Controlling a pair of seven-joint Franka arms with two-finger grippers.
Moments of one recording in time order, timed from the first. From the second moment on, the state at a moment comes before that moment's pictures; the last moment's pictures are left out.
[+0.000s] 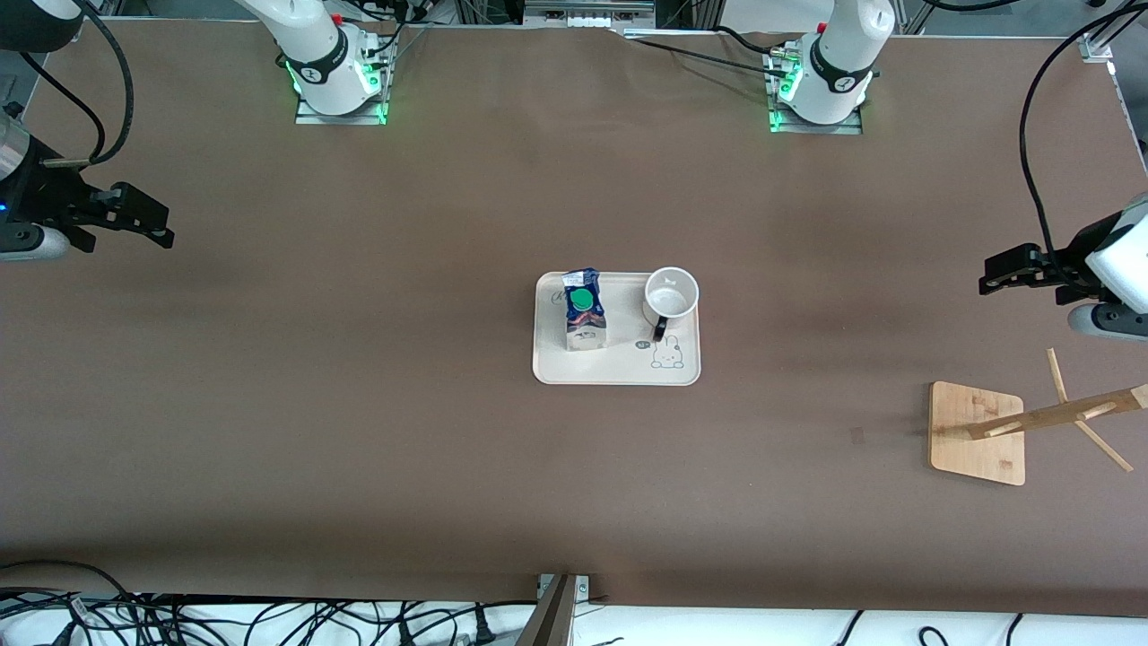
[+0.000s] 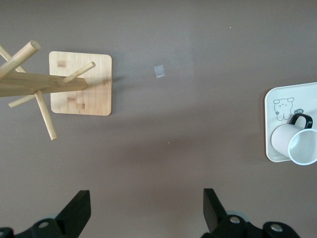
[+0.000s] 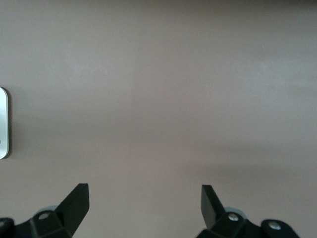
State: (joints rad) left arm -0.14 0.25 0.23 -1.39 -0.07 1.55 0.20; right arm 0.19 0.03 -0.18 -1.63 0.01 1.69 -0.06
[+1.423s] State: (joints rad) left arm -0.14 0.15 0.23 -1.38 -0.07 1.49 0.20; right arm 0.19 0.03 -0.18 -1.63 0.01 1.68 -0.06
